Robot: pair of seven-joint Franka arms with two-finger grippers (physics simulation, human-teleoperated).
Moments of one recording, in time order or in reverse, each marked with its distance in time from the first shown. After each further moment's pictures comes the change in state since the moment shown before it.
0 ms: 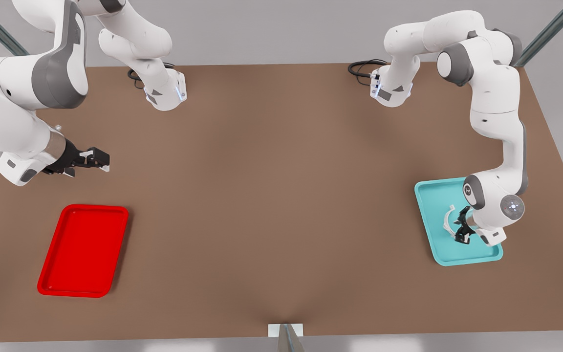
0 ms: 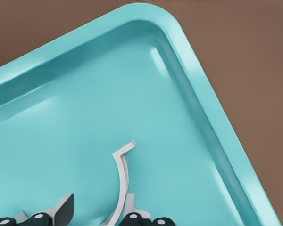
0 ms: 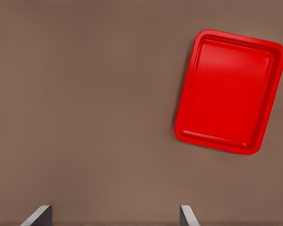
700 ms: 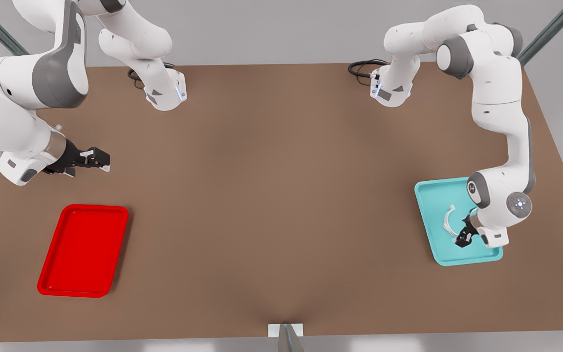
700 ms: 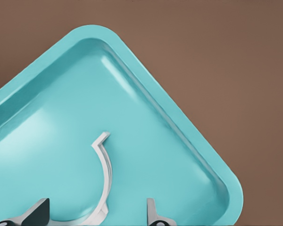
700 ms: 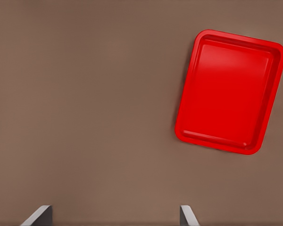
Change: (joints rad) left arm -0.014 -0.058 0.001 0.012 0.002 -0.038 0.208; right arm 0.001 0.000 0.001 0.002 0.000 0.000 0.005
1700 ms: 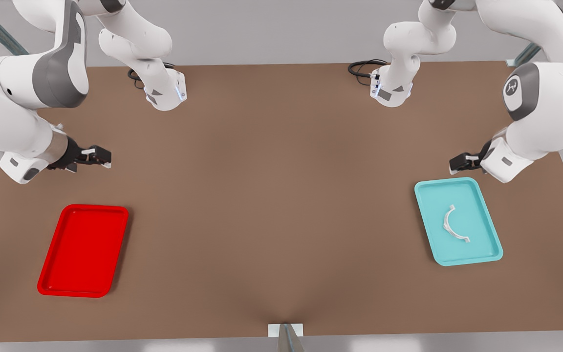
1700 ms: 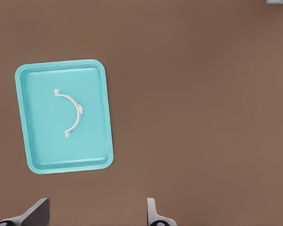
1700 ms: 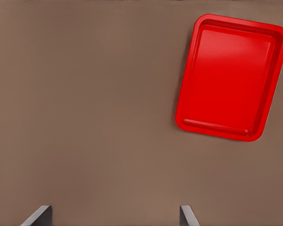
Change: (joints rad) left arm -0.181 -0.481 -0.053 0.272 -0.014 -0.846 0.760; right arm 0.001 -0.001 0.001 0.000 -0.001 -0.038 0.028
